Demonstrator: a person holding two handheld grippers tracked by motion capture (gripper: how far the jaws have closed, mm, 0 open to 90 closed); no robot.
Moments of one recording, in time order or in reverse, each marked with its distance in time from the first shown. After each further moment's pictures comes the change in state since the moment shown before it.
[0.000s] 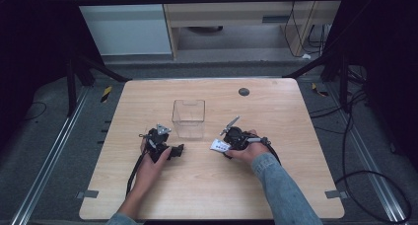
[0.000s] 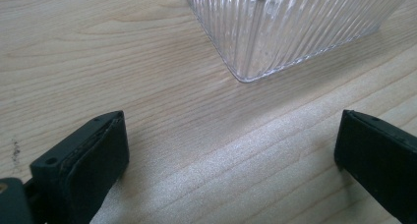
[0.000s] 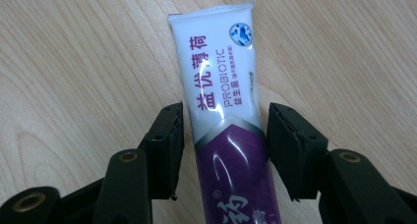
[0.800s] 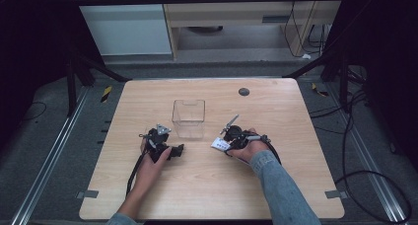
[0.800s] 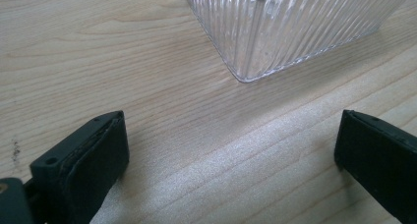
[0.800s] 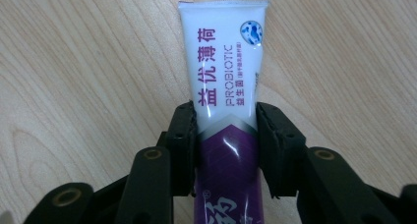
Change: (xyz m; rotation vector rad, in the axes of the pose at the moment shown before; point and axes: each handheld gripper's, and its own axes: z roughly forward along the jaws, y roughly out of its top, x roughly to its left) left arm 0.000 0.000 0.000 0.000 0.000 0.001; right arm -0.004 0.003 0.001 0.032 0.011 0.005
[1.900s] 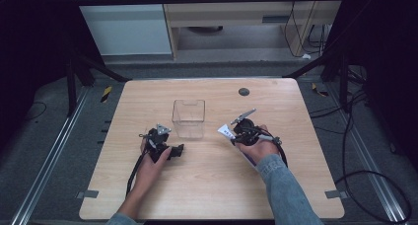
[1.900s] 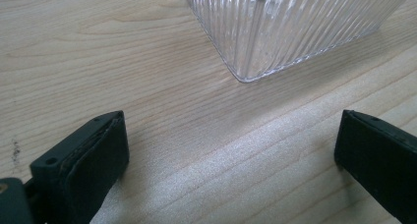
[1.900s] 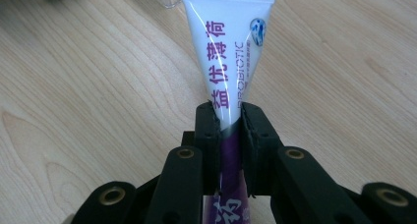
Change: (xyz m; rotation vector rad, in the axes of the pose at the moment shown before) left arm 0.000 0.000 0.000 0.000 0.000 -0.001; right arm -0.008 -0.012 -0.042 -0.170 -0.063 0.173
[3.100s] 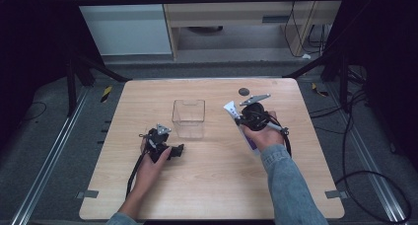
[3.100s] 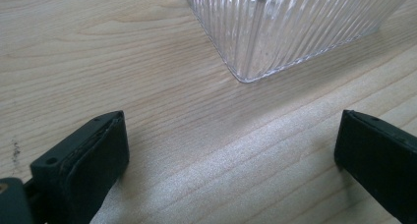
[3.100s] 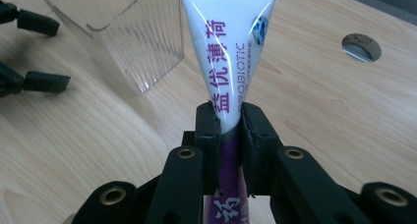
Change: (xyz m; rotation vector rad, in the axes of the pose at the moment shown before) left arm 0.000 0.000 0.000 0.000 -0.001 0.002; right arm -0.020 0.026 -0.042 -0.215 -0.088 0.070
